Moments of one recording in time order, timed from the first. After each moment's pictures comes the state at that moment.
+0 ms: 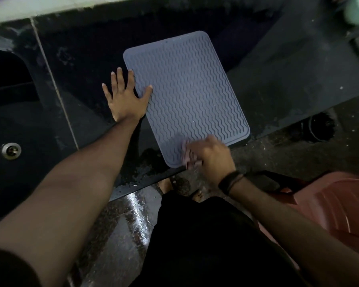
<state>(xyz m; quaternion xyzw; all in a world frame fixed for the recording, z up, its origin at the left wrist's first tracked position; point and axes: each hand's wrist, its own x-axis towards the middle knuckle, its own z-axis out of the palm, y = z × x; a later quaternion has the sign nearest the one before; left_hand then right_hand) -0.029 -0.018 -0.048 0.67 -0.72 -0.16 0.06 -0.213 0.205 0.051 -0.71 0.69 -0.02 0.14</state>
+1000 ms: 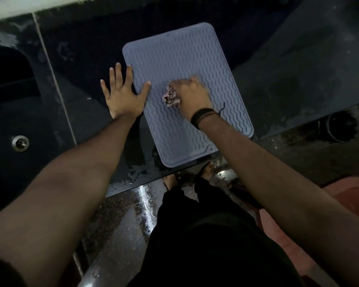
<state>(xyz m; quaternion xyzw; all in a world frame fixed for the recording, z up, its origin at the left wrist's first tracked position) -0.031 -0.019 -0.051 0.67 -0.72 -0.14 0.06 -0.224 0.046 0.025 -0.70 0.70 0.01 0.17</state>
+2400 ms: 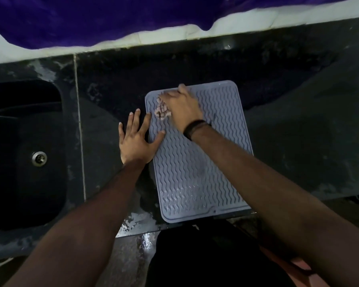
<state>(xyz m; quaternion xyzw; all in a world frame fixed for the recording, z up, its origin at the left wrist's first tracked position) -0.033 -0.024 -0.057 0.70 -0.70 -0.13 0.08 -0.205 -0.095 0.042 -0.80 0.59 0.01 0.11</state>
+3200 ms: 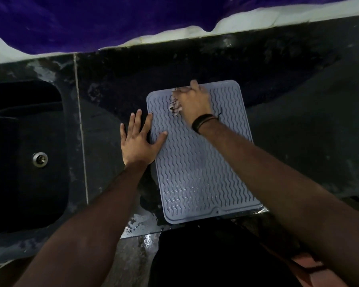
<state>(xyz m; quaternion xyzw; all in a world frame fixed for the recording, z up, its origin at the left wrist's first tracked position) -0.033 -0.025 -0.052 0.70 -0.70 -0.15 0.08 -0.222 -0.116 0.024 -0.78 0.62 0.05 0.06</state>
